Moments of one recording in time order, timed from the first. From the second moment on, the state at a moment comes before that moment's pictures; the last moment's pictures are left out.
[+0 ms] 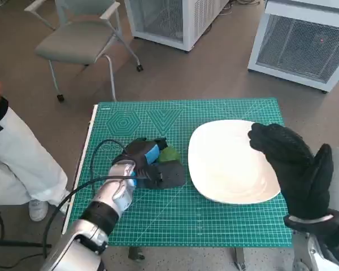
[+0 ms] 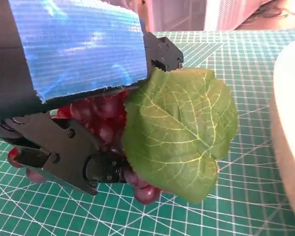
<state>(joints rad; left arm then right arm) -0.90 0.26 -0.48 0.96 0.65 0.12 -0.06 -0.26 -0.17 -0.15 -0.21 0.39 -0.05 0.33</state>
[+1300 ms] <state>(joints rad) -0.81 0.37 -0.37 0.38 0.62 0.26 -0.22 -0.27 -0.17 -0.15 -0.21 0.39 -0.05 0.33</state>
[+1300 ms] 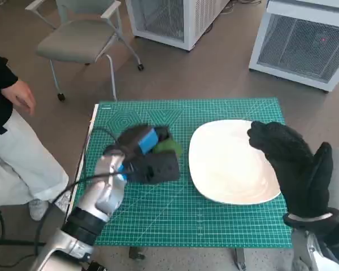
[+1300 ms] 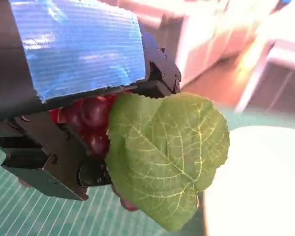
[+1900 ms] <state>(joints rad) -0.78 0.42 -0.22 0.06 0.59 0.20 -0.23 -0.27 -0.17 -0.15 -0.21 0.39 -0.05 0.33</state>
